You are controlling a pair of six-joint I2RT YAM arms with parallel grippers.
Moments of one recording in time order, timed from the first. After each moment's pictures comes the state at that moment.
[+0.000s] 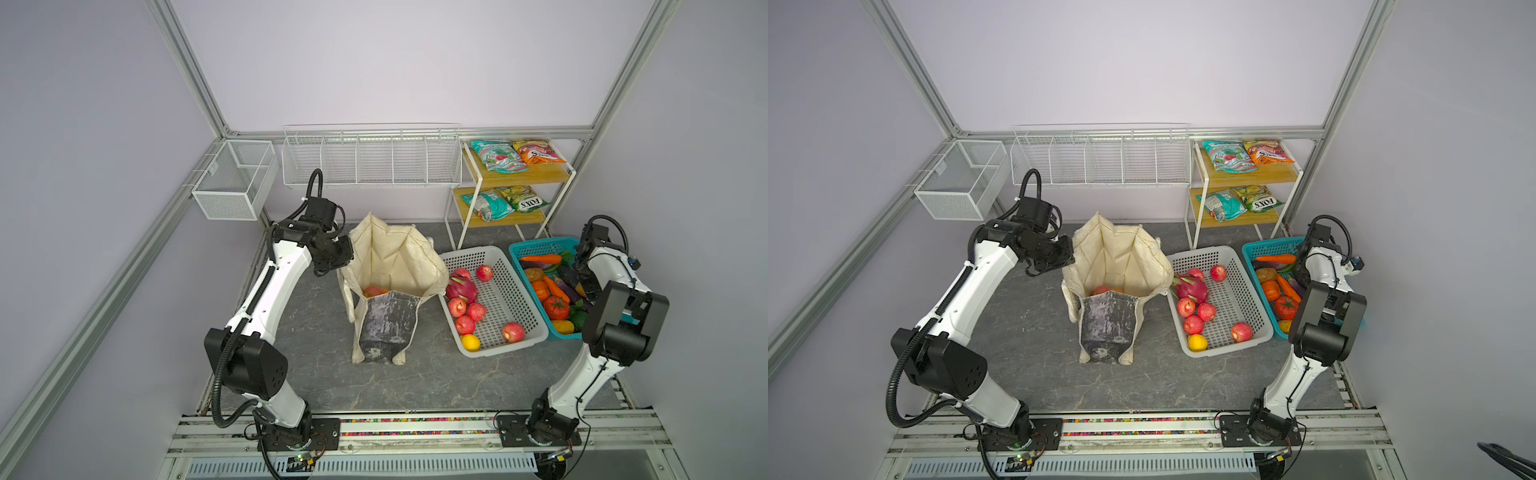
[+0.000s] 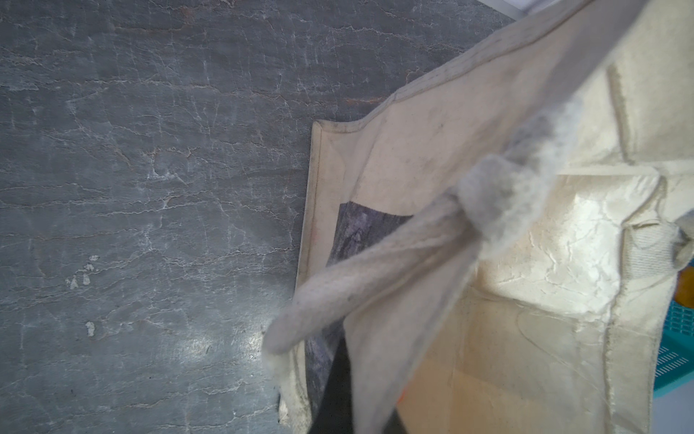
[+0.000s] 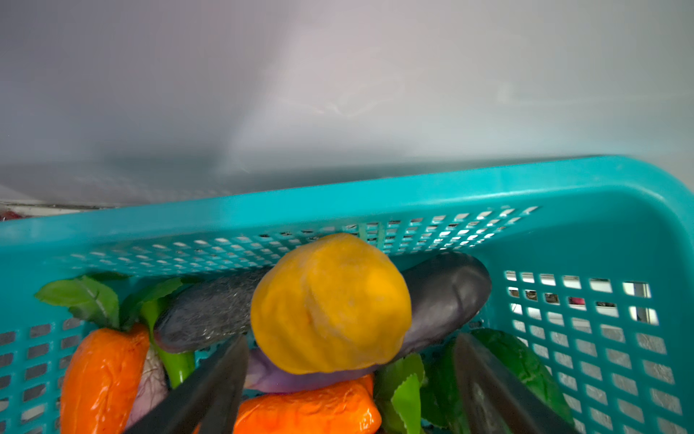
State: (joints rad) left arm -0.30 1.64 1.72 -1.13 0.16 -0.47; right arm -0.39 1.90 1.52 -0.81 0.51 1.04
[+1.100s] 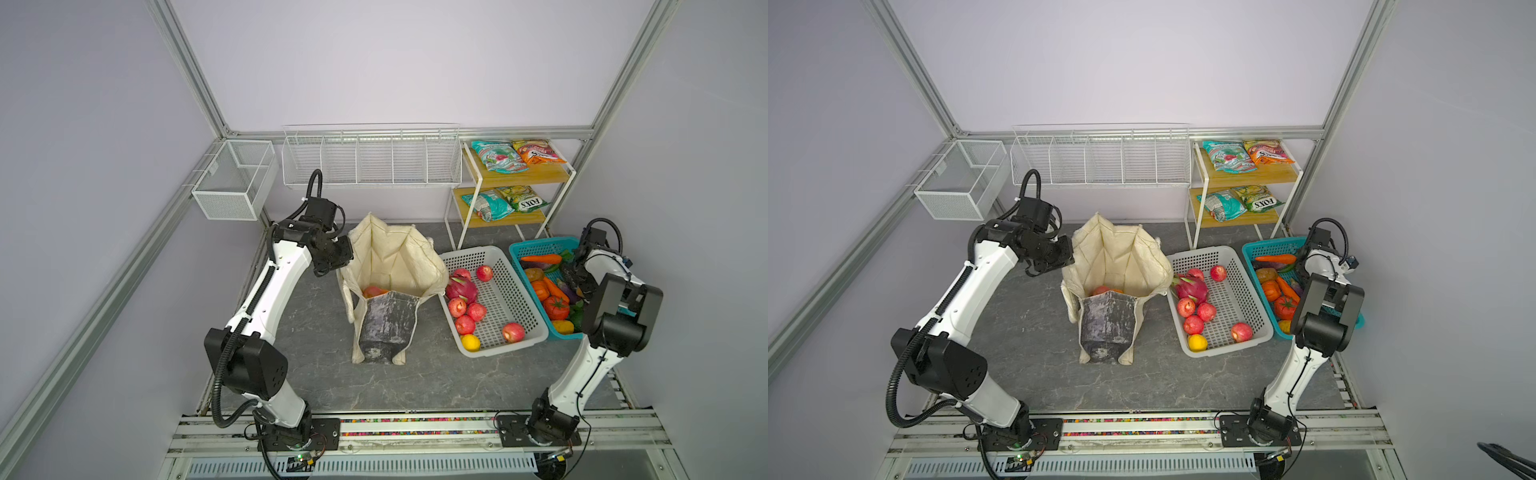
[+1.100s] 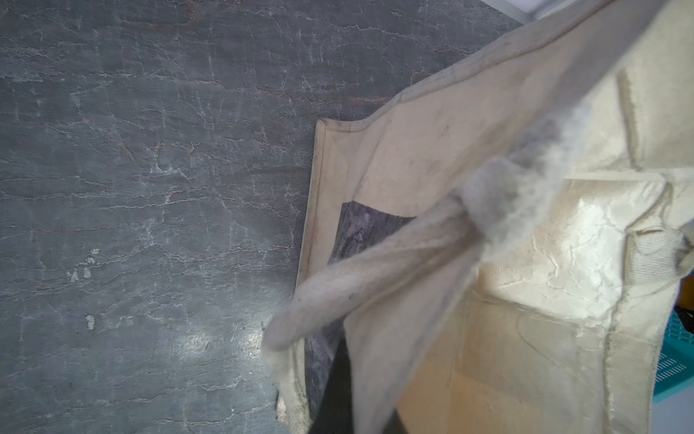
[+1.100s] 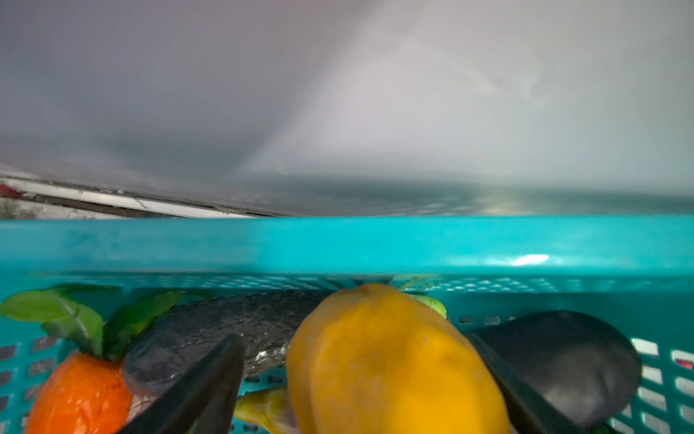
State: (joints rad) left arm -0.30 1.64 1.72 -1.13 0.15 -0.49; right arm -0.41 2.00 1.52 -0.65 0.44 0.93
